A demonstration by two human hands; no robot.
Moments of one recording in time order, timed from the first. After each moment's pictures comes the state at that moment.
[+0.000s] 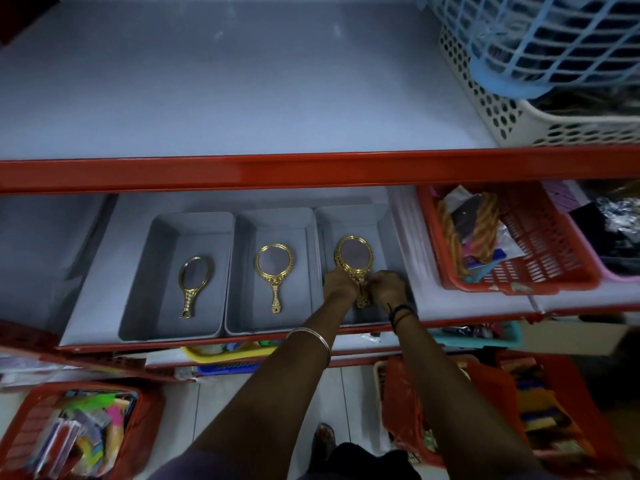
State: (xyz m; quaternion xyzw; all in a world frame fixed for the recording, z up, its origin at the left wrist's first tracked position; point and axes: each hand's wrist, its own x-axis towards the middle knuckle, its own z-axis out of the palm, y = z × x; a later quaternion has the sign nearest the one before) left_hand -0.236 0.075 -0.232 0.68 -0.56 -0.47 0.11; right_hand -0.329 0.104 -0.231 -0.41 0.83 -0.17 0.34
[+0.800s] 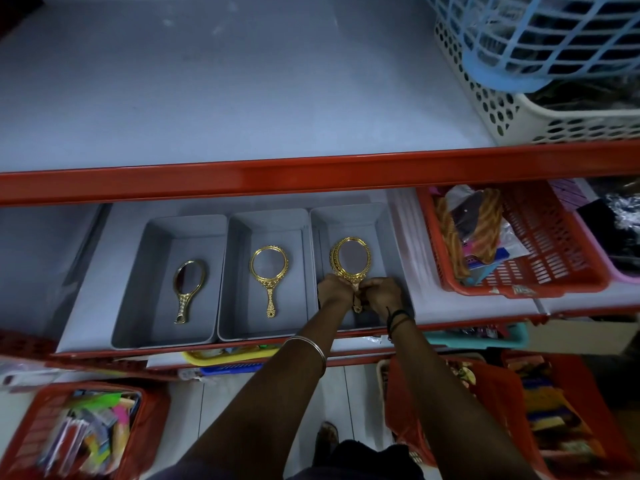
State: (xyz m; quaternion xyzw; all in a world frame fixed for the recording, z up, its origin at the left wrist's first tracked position) left_hand -0.246 0.067 -0.272 0.73 -0.45 -0.49 0.14; right_hand -0.333 0.105 -0.252 -0.25 0.79 -0.32 0.46
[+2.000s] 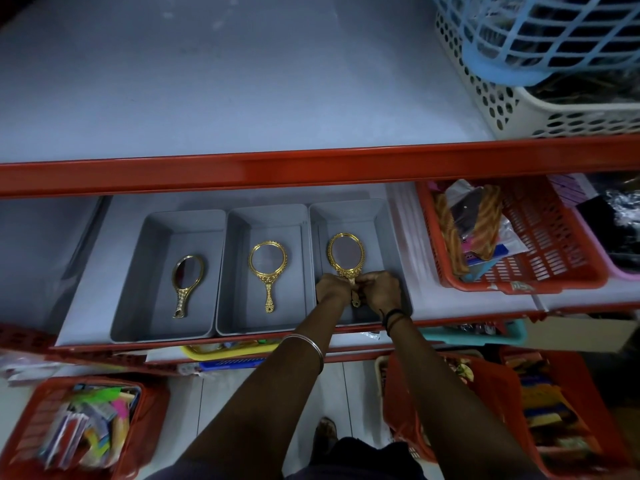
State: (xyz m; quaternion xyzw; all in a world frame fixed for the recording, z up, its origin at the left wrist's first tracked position) left_hand -0.250 0.061 -0.297 0.74 -0.37 -0.54 0.14; right_hand -0.332 0.109 -0.258 -0.37 0.80 -0.29 0.38
